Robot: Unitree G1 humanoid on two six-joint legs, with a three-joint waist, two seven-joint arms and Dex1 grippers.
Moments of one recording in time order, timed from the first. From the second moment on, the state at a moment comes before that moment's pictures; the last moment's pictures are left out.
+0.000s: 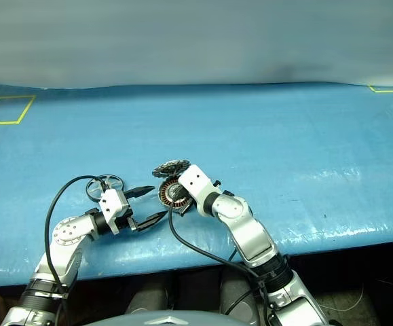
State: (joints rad) left arm -0.03 0.47 -0.06 0.10 -0.22 -0.15 -0.92; right arm -0.30 -0.16 0.43 -0.21 -0.03 0.66 0.45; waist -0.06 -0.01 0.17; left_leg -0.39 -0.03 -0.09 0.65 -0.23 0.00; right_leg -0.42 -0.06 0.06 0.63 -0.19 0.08
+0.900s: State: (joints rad) left arm -0.03 0.47 -0.05 0.10 -0.24 -0.13 -0.91; right arm -0.27 -0.16 0.42 -0.24 -0.03 0.65 0.44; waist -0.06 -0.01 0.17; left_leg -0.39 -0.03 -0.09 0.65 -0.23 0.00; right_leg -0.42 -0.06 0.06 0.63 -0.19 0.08
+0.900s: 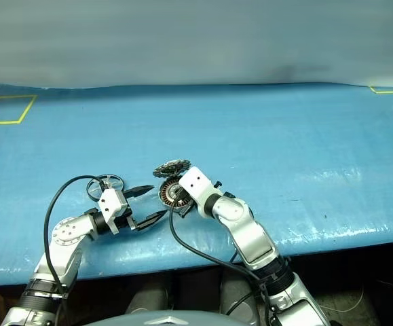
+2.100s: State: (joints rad) left arm 0.01 0.72 0.16 -0.35 -0.32 0.65 -0.59; right arm -0.12 -0.24 0.37 -0.25 0.16 0.37 0.64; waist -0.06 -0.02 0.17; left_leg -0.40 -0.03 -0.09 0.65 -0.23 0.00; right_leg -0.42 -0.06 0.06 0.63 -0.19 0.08
